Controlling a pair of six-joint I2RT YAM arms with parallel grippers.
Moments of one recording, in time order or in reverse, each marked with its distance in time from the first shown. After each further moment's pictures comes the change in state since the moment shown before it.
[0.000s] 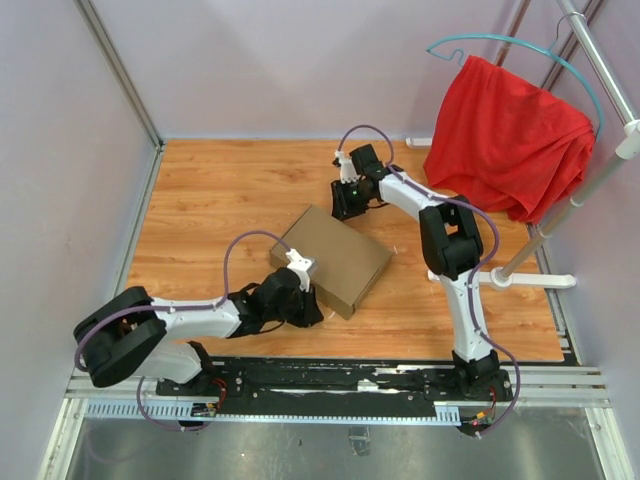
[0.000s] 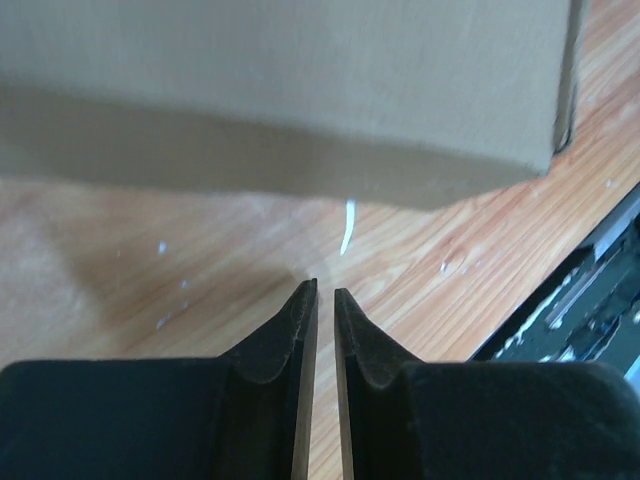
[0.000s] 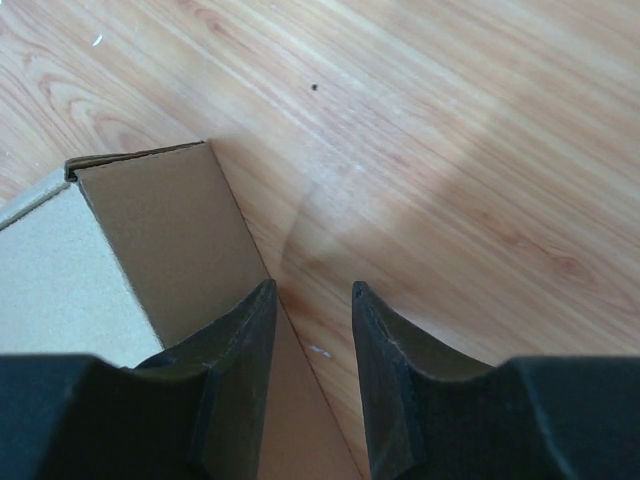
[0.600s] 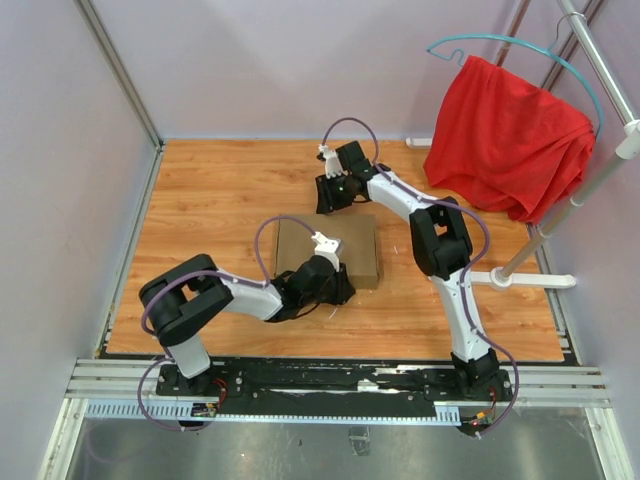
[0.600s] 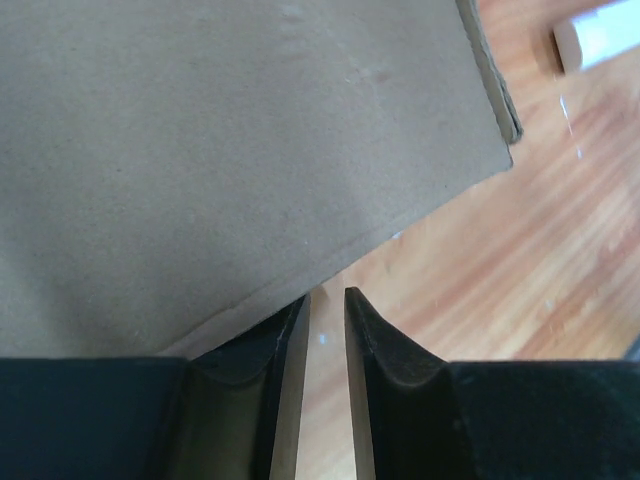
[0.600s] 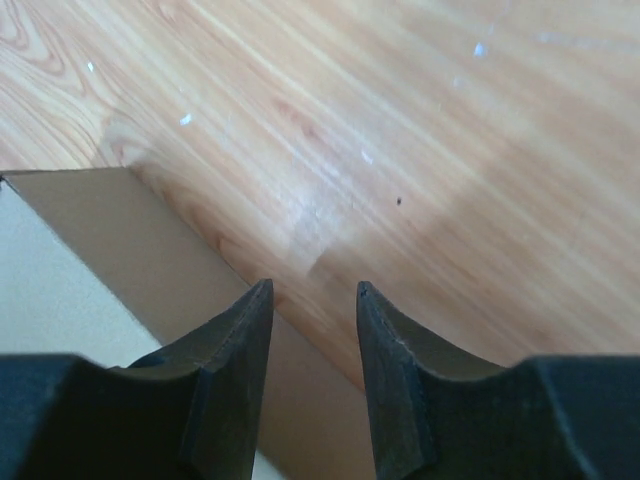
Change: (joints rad) left arm -0.037 0.392 0.230 0.315 -0.167 -0.048; right arm 0.067 0.047 0.079 0.061 0.004 -0.031
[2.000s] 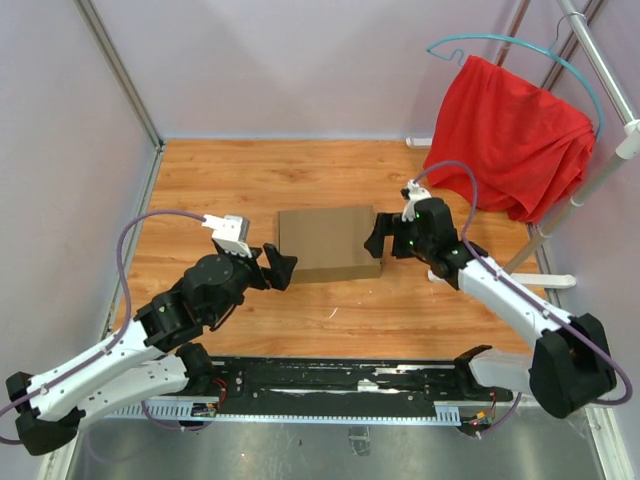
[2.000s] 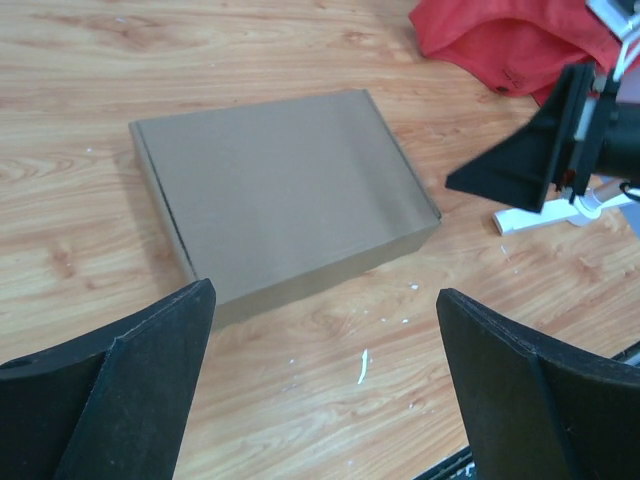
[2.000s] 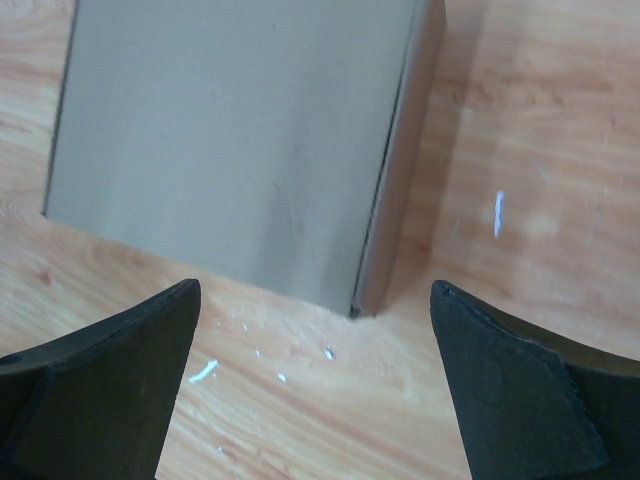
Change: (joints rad) left arm 0.019 -0.998 0.089 -0.792 -0.370 0.195; right arm -0.051 -1.104 -1.084 0.302 0.274 0.265
